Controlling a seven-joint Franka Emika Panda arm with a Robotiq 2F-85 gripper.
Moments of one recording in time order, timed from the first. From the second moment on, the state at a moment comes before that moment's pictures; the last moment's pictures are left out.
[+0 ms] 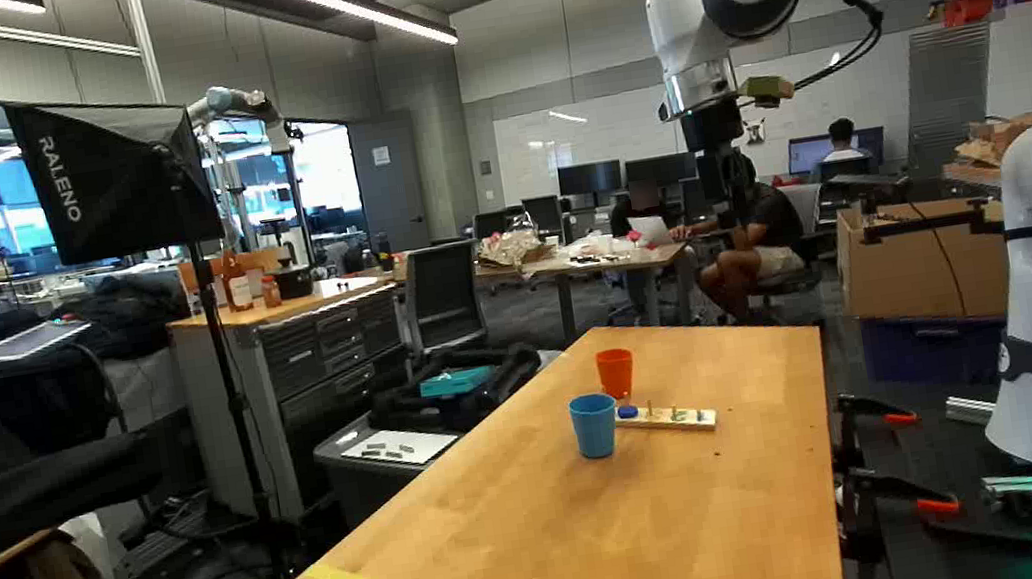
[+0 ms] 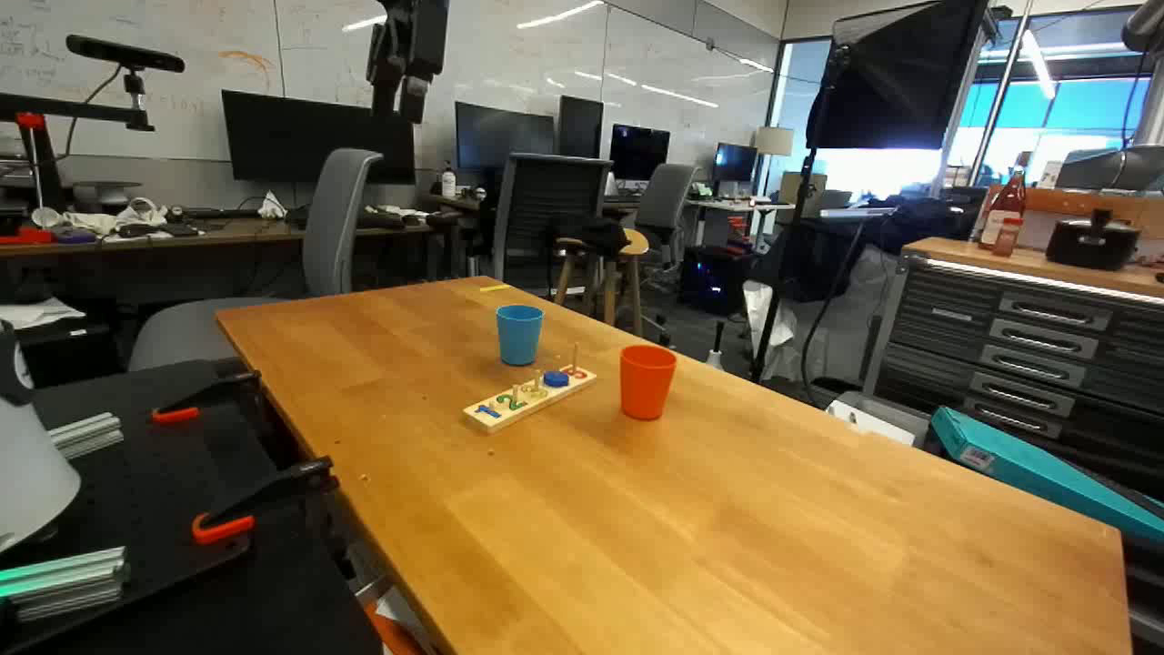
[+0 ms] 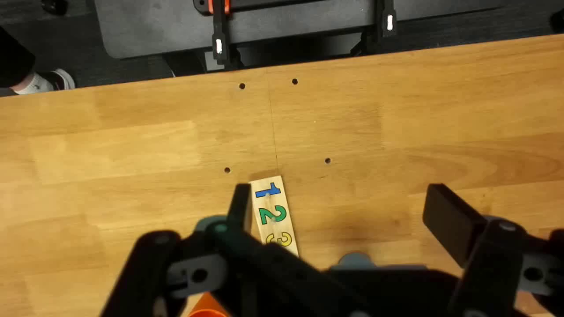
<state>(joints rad) -0.01 -0.48 0.05 -2.43 -0.01 1.77 0.13</state>
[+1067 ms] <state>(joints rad) 0.07 -0.21 0.21 -2.45 -0.06 2.33 0.22</state>
